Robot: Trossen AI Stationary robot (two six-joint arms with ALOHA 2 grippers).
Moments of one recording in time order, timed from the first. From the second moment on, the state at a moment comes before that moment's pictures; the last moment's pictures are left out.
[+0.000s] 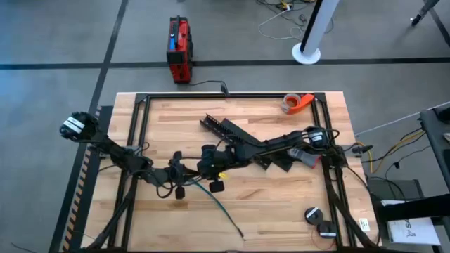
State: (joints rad) left arm -0.52 1.29 0.24 0.62 -0.62 -0.31; right arm 0.11 2.25 1.75 -0.36 -0.03 -0.16
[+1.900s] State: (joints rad) left arm -0.52 1.29 0.24 0.62 -0.62 -0.30; right arm 0.10 2.26 1.75 -0.35 -0.03 -0.08
